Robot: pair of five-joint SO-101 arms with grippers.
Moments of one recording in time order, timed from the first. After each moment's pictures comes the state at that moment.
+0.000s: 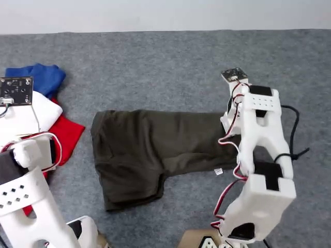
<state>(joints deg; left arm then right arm) -27.1 -41.4 18.1 99.1 -8.2 4.8 19.2 1.3 74.5 22.6</state>
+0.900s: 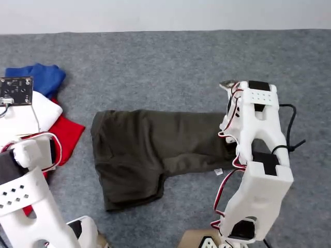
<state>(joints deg) -27.1 -41.4 18.1 99.1 -8.2 6.3 26.0 -6.5 90.7 23.3</state>
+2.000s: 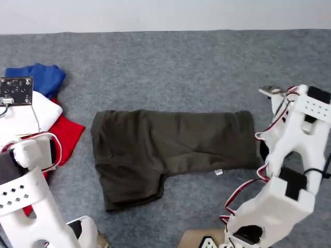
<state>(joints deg) -27.1 -41.4 18.1 99.1 -8.2 23.9 13.6 -6.5 100.4 42.7</state>
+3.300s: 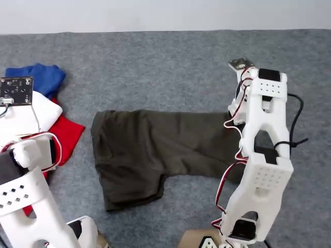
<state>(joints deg) -27.1 -41.4 18.1 99.1 -8.2 7.5 35.0 -25.2 87.1 25.4</state>
